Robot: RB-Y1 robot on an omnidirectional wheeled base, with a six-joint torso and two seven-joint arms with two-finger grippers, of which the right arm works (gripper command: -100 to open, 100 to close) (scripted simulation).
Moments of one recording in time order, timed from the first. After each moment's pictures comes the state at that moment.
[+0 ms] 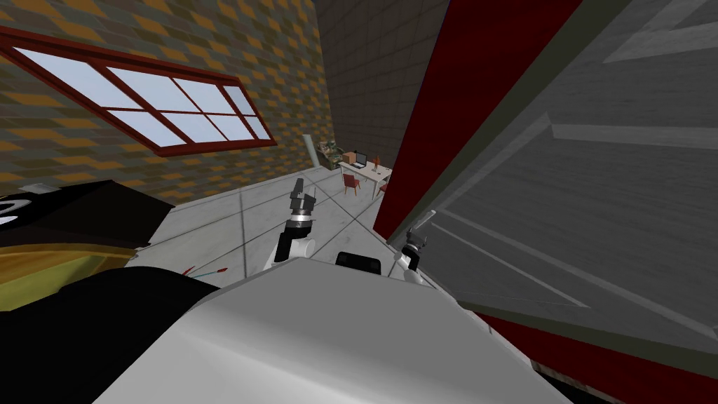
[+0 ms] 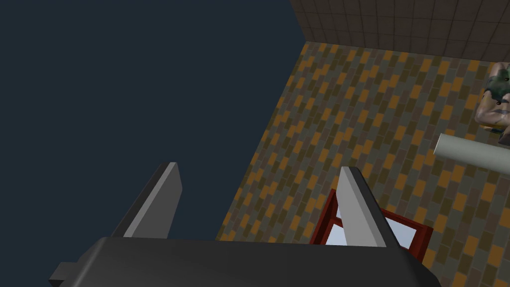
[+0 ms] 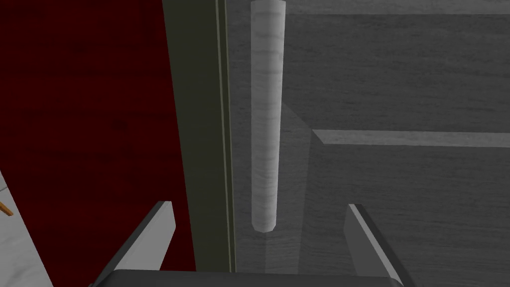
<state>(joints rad) -0.09 -0.07 -0.16 -0.72 -0.61 -0.84 -1.18</state>
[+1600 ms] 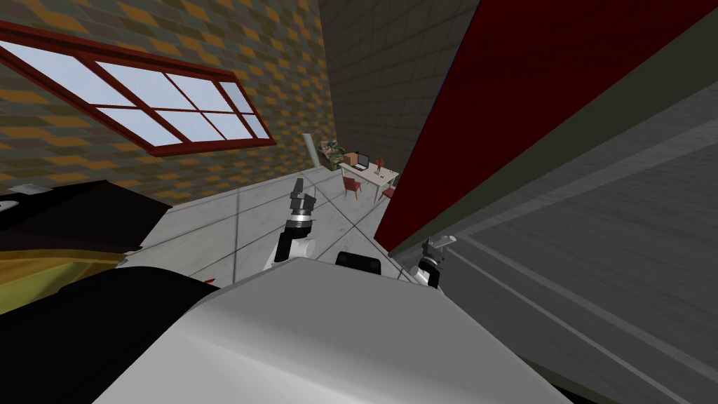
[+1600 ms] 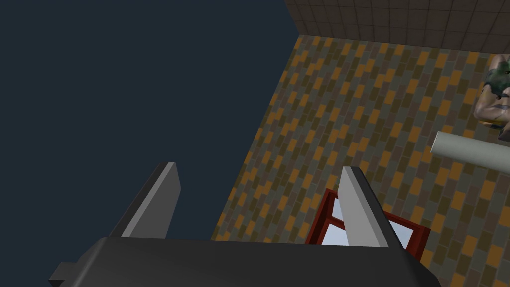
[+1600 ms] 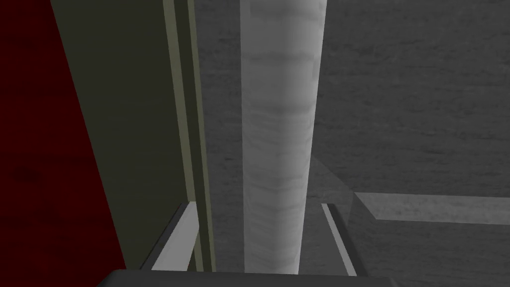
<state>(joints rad) 0.00 -0.26 -0.13 -0.66 -0.61 -0.86 -1.42</state>
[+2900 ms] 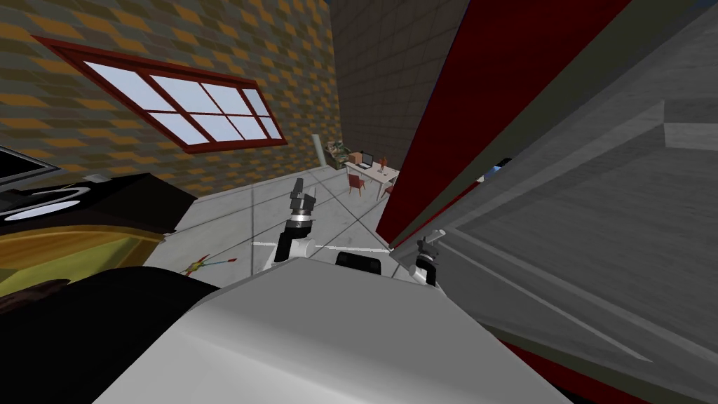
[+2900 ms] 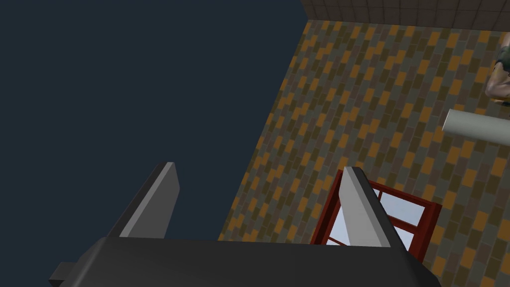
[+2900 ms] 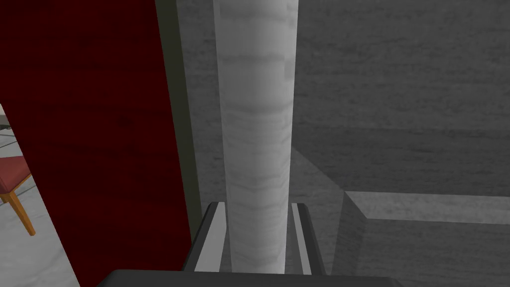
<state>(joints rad) 0.00 -0.28 -0.06 -0.68 -0.56 -0.84 -1.47</state>
